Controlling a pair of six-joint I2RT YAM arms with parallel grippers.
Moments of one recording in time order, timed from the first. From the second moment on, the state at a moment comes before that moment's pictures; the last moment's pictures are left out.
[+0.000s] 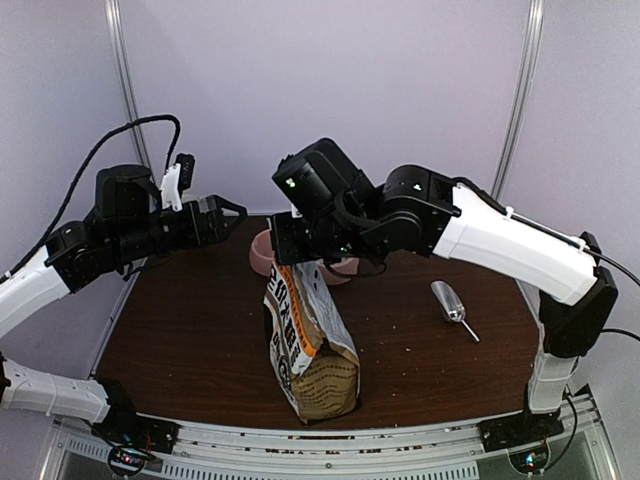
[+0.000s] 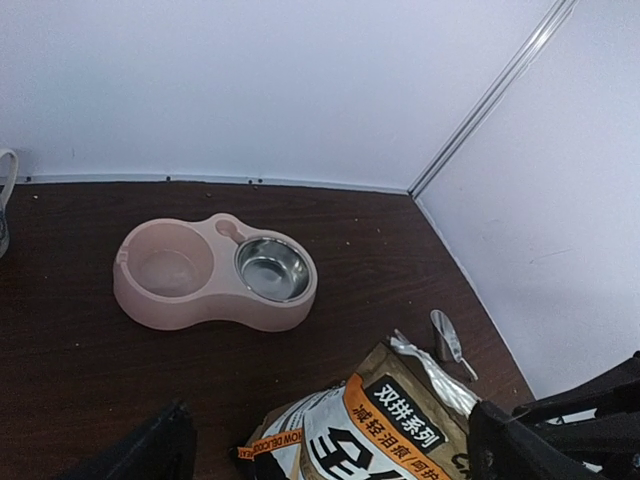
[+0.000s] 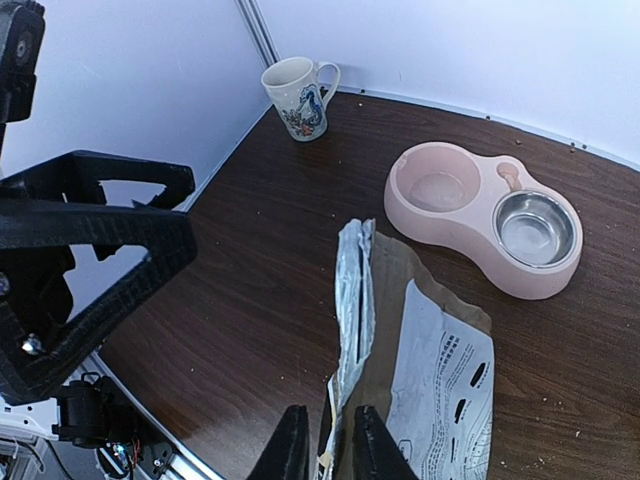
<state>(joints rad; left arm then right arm) -0.75 1.02 1.09 -0.38 -0.09 -0.54 1.25 1.90 2.13 -0.88 0.48 0.64</state>
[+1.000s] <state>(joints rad) -0.72 1.08 1.16 -0.42 -0.04 -0.51 1.24 1.93 2.16 -0.92 0.47 0.65</state>
